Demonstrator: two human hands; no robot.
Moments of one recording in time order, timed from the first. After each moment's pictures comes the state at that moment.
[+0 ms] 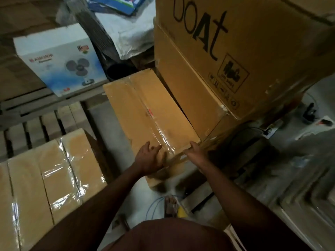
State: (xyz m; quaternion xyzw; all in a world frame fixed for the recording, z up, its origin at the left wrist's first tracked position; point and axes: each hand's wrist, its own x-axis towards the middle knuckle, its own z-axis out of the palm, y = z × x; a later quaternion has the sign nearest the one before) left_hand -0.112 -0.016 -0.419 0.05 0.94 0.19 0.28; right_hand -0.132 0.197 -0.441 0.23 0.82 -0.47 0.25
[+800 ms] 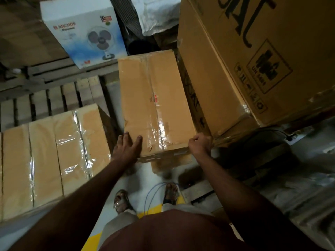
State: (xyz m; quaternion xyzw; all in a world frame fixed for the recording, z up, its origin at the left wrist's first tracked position) left_hand -0.087 -0.077 -0.469 -0.06 0.96 0.03 0.28; right_hand -0.167 0.181 -0.471 0.25 0.90 -0.31 0.18
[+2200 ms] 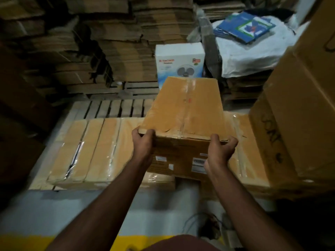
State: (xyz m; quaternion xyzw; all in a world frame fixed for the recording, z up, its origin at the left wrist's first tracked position) left_hand 0.064 -0.241 -0.326 -0.44 0.52 0.70 -0.22; right_hand -0.021 -0.065 -0.324 0.23 0.68 -0.69 0.02
